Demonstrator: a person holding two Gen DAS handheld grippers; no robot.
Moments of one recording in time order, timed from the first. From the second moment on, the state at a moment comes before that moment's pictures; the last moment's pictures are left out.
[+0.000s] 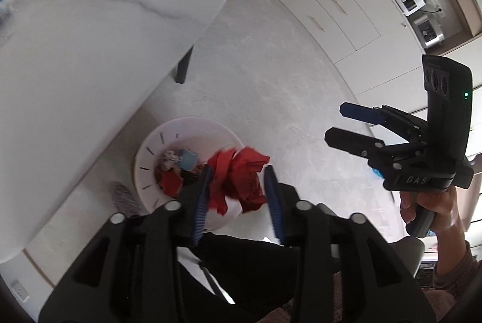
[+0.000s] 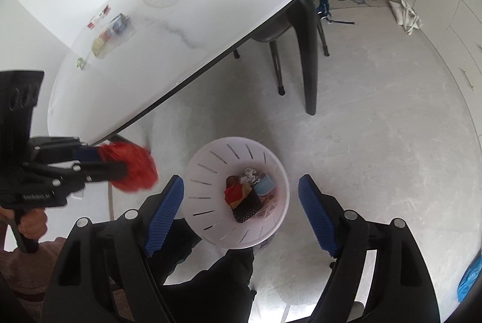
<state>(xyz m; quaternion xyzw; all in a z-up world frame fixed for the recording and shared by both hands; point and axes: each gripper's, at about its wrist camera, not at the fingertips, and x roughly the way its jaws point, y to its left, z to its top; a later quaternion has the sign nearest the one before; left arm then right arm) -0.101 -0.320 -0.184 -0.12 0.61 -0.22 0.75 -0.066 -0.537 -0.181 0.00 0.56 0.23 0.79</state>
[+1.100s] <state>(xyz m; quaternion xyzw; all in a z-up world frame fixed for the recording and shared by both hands) -0.067 -0.080 -0.096 -0.13 0.51 0.12 0.84 -0.015 -0.353 -0.082 -0.07 0.44 0.32 0.84</state>
